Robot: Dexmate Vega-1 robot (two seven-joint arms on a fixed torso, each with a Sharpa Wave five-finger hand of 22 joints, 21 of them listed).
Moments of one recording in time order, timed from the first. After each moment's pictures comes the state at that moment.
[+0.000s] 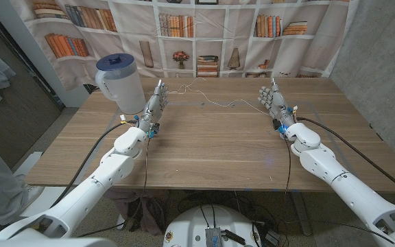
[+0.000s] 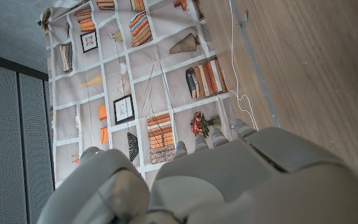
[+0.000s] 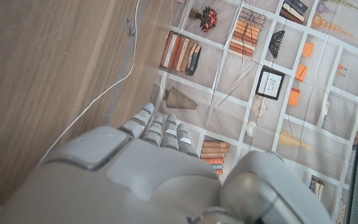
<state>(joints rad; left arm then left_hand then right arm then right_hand) 0.92 0.55 0.38 -1.47 -0.60 -0.28 0.03 0.29 0.00 -0.15 0.11 0.34 -0.17 -0.17 0.22 0.18 -0.17 -0.02 0.22 0.19 -0.17 0.04 0.19 0.18 -0.17 0.14 0.19 0.17 -0.88 -0.56 -0.36 -1.41 0.66 0.25 0.02 0.24 0.07 -0.18 0.04 0.23 -0.02 0.11 0.20 0.19 0.04 0.10 0.22 0.18 -0.03 0.06 0.19 0.18 0.06 0.06 0.18 0.17</state>
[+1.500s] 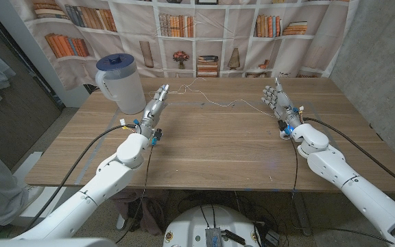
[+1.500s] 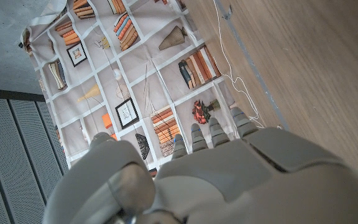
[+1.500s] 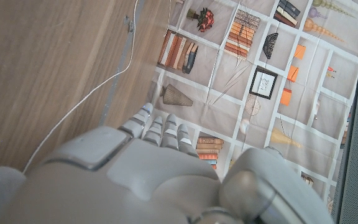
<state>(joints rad) 1.07 0.62 0.37 -1.75 -0.40 -0.14 0.32 0.42 0.08 -0.13 0.06 0.29 -0.07 -0.16 0.23 0.19 -0.03 -0.05 0.26 0.20 -0.04 0.04 0.22 0.19 -0.04 0.18 0.23 0.18 -0.96 -0.62 -0.32 -1.50 0.67 0.24 0.01 0.29 0.08 -0.17 0.01 0.21 -0.04 0.06 0.20 0.19 0.03 0.08 0.22 0.19 -0.04 0.05 0.19 0.18 0.06 0.08 0.18 0.17</state>
